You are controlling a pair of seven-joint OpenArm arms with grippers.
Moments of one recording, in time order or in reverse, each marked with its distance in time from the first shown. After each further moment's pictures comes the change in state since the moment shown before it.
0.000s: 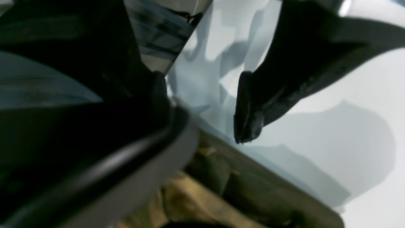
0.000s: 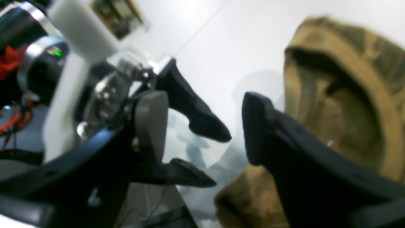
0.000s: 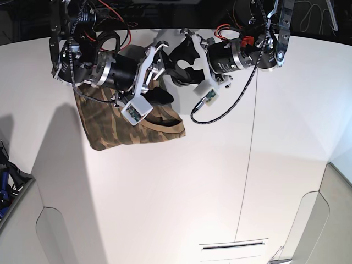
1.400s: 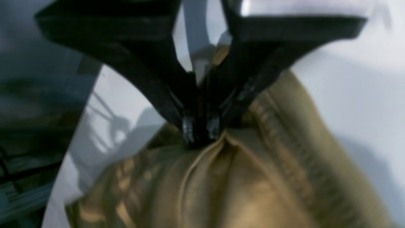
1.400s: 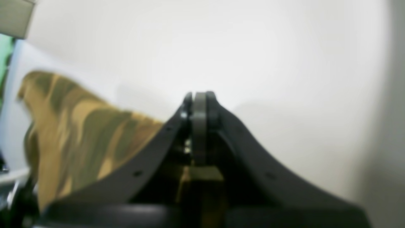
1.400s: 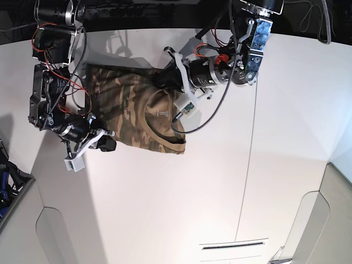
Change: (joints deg) left arm -11.3 4.2 4.2 -22.1 12.7 -2.1 -12.3; right arm 23.8 1.6 22.6 -47.5 -6.1 0.0 11.8
